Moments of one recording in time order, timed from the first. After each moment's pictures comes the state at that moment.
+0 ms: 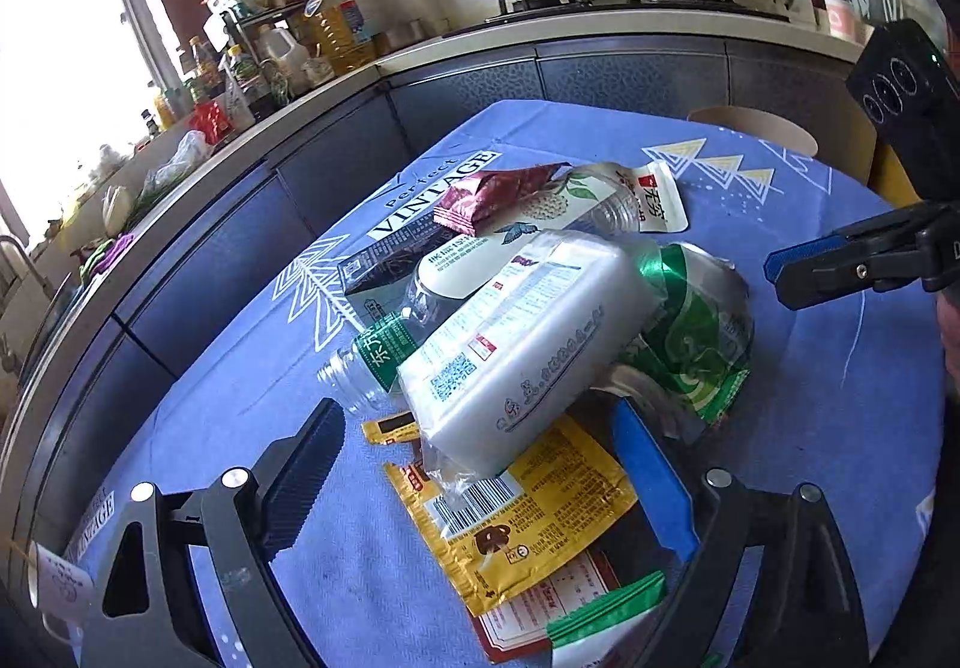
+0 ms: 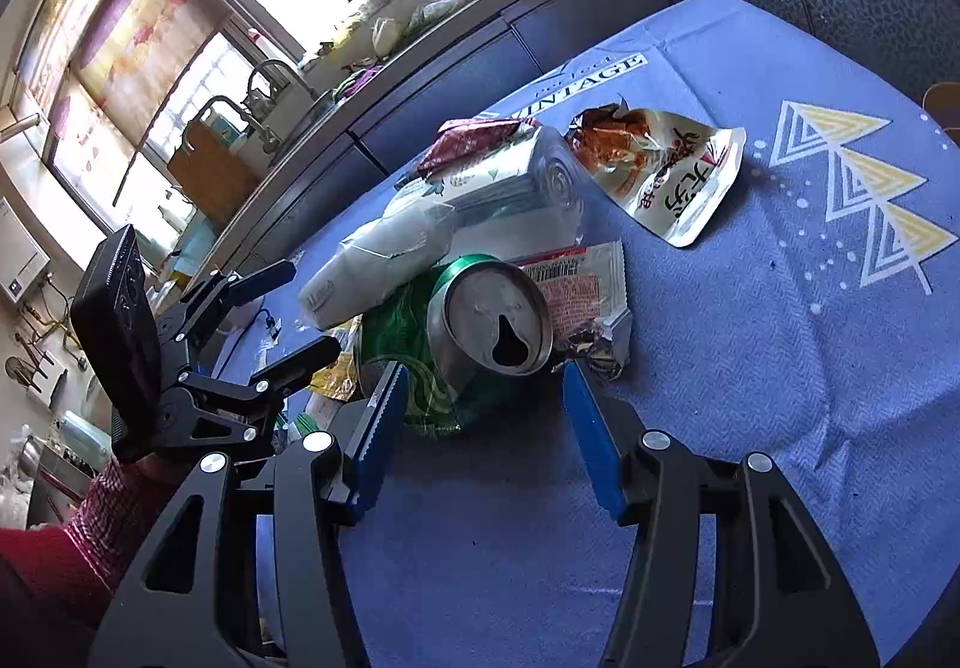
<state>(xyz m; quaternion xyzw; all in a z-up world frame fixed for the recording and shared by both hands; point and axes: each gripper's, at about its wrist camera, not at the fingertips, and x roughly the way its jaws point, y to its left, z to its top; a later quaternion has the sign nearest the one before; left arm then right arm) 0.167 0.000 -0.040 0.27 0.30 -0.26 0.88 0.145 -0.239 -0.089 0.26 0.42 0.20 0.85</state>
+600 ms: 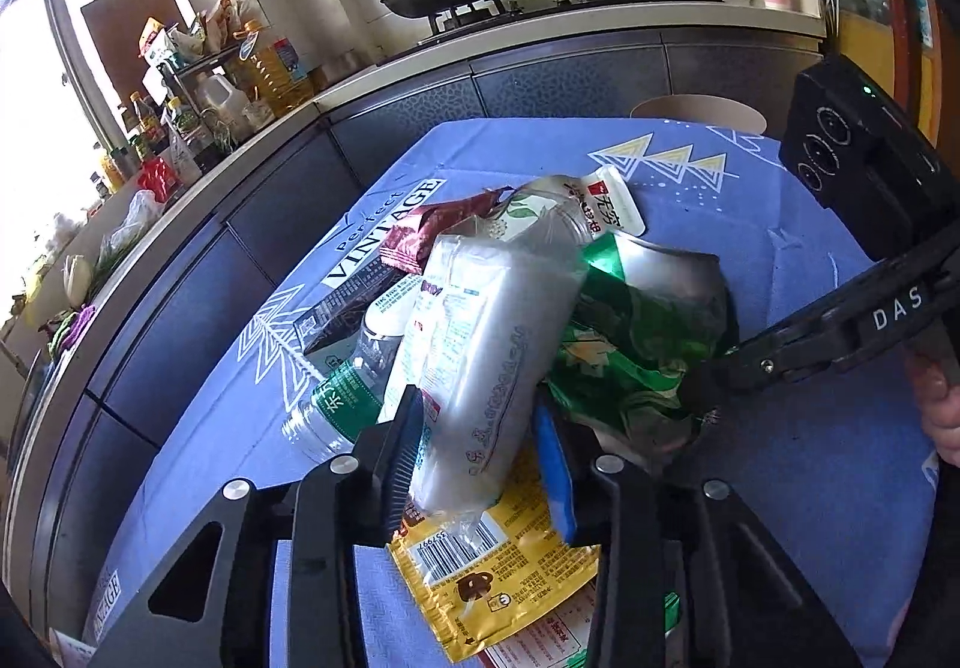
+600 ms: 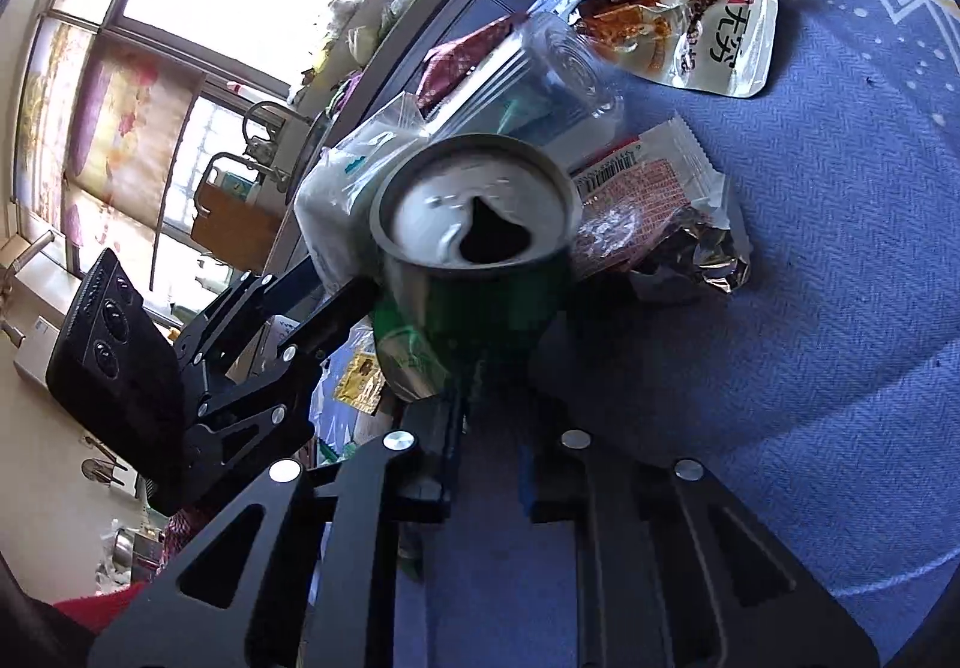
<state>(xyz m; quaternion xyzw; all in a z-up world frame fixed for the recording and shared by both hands) 0.169 -0.006 -0.033 0.30 0.28 -0.32 0.85 0.147 -0.207 -0.122 0.36 0.42 0.22 0.80</state>
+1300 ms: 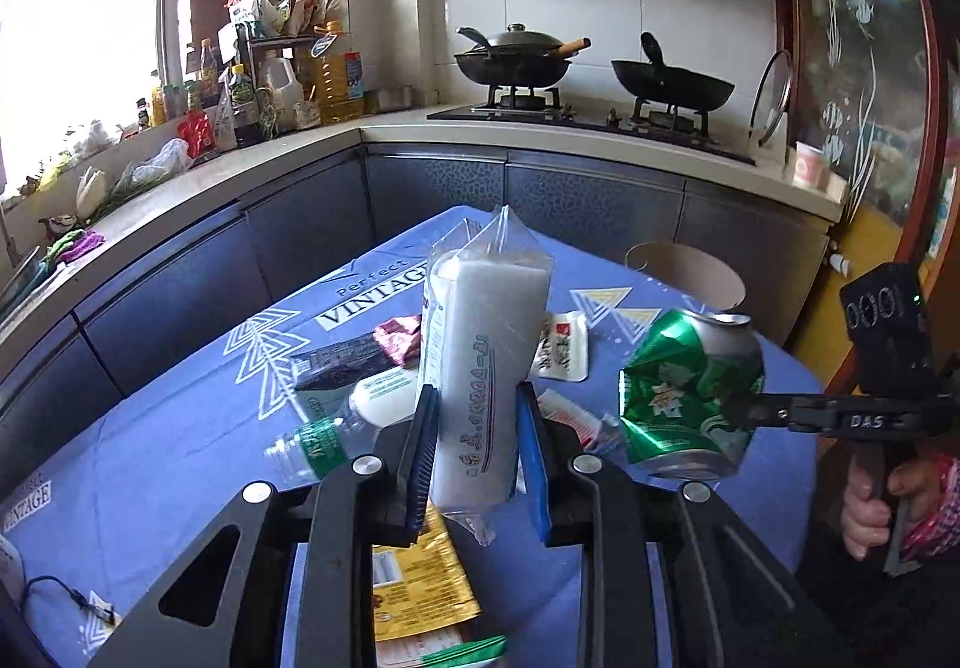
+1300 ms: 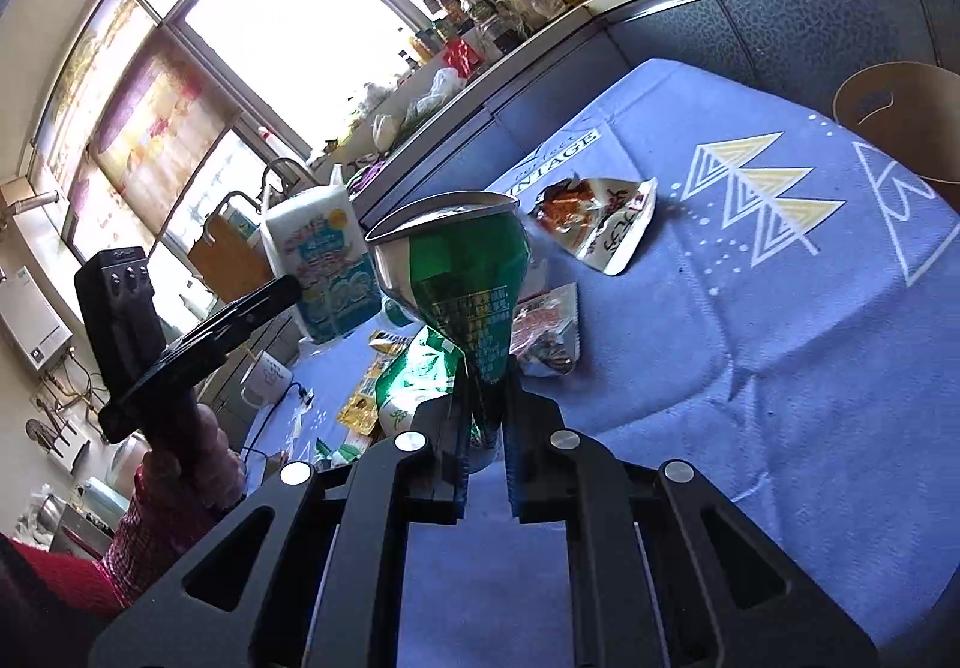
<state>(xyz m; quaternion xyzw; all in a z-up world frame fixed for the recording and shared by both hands) 0.145 -0.004 0.039 0.12 0.28 -0.33 0.89 0.075 -0.298 -0.072 0.32 0.31 0.17 0.88</state>
